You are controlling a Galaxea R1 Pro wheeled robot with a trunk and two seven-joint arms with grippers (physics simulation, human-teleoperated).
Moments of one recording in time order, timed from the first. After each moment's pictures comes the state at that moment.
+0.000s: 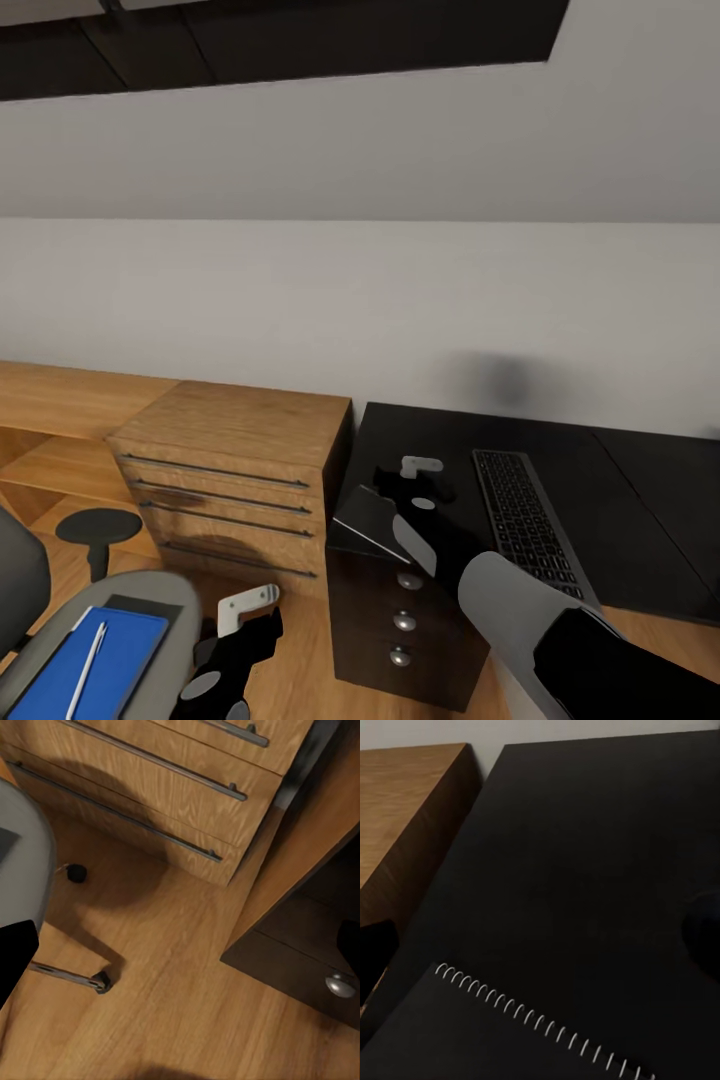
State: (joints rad) left arm 0.02 -0.14 -0.17 -1.55 0.25 0.53 0.51; right arm -0.90 0.17 0.63 -0.38 -0.66 -0.07 -0.35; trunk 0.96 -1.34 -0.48
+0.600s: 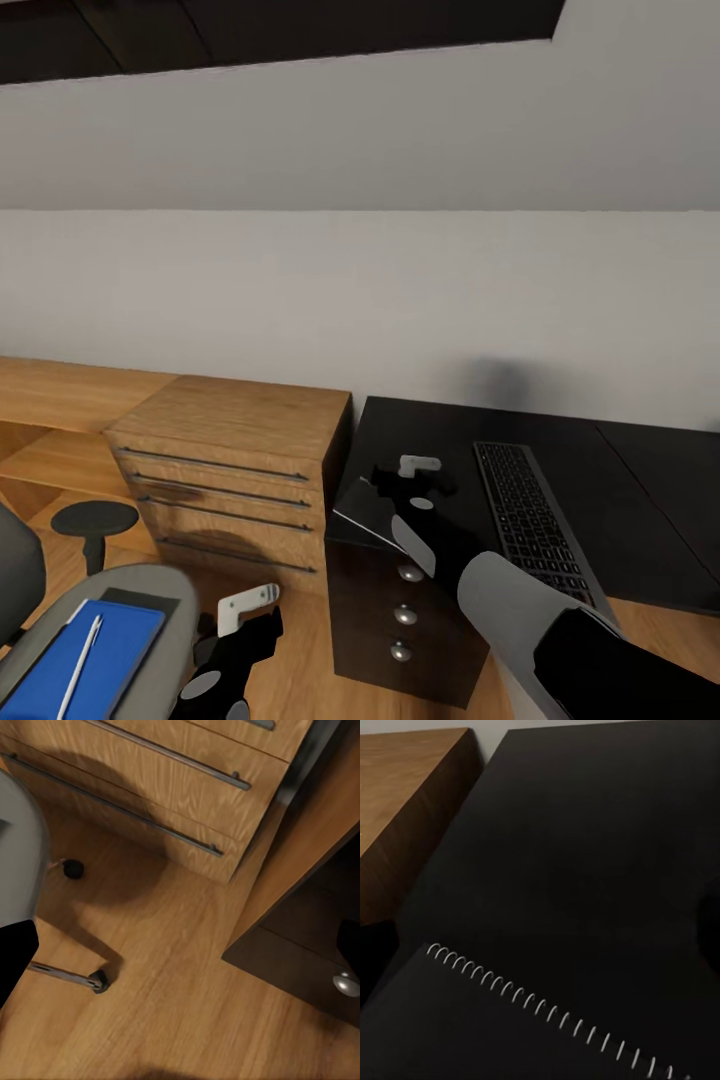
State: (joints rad) left arm 0.02 -0.14 -0.17 -1.56 0.25 0.53 0.51; right arm -0.90 0.17 0.66 -0.39 -0.66 -0.07 -0.35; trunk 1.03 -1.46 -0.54
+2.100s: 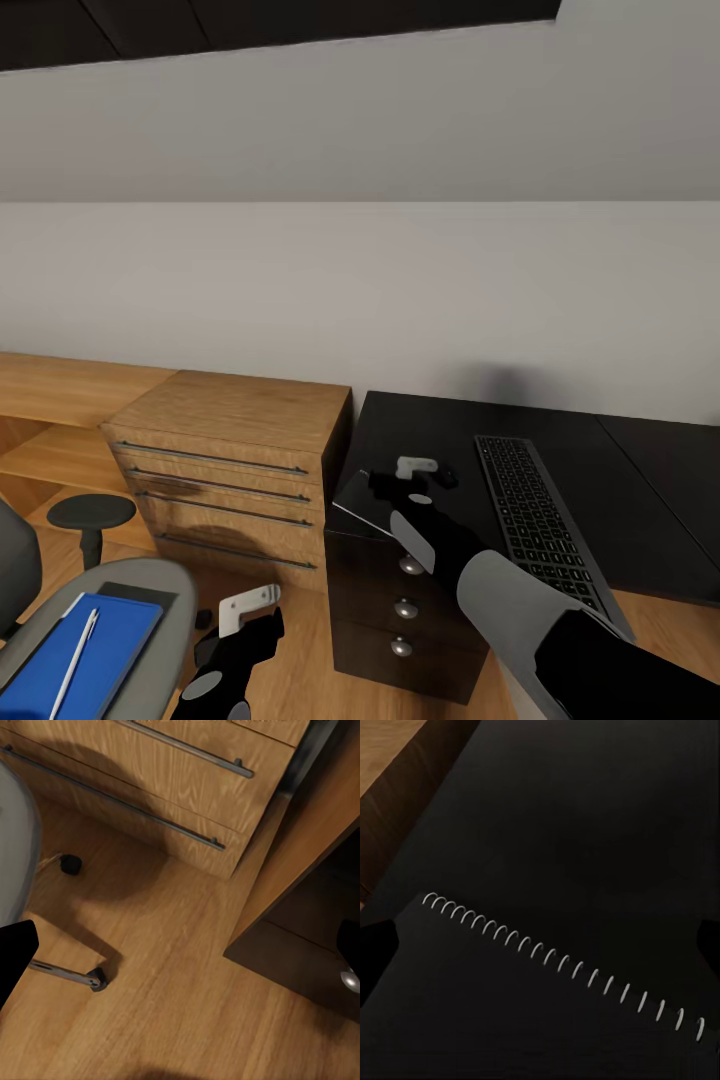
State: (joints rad) left arm 0.03 -0.14 -0.18 -1.55 0.24 0.53 0.52; right arm -0.90 0.17 0.64 -0.41 -0.68 0.02 -0.35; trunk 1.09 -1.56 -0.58
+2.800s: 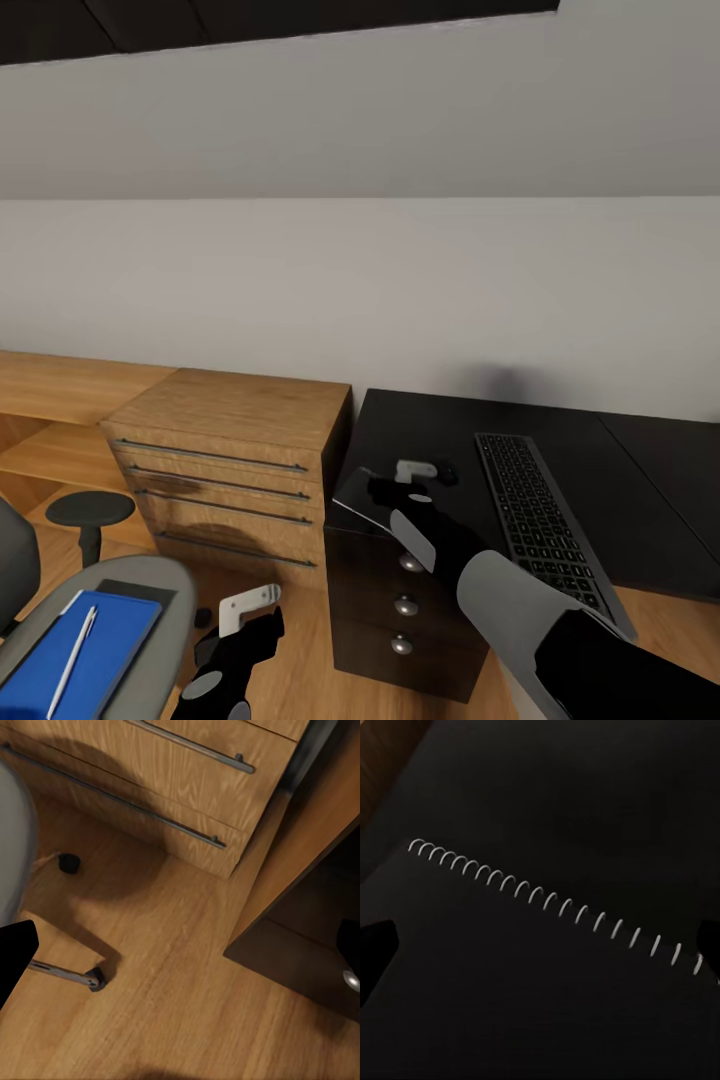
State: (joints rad) left arm 0.03 -0.14 -0.18 -1.56 0.24 0.53 0.52; right arm -0.90 0.17 0.64 -0.41 -0.73 0.09 -0.35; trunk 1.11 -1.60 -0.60
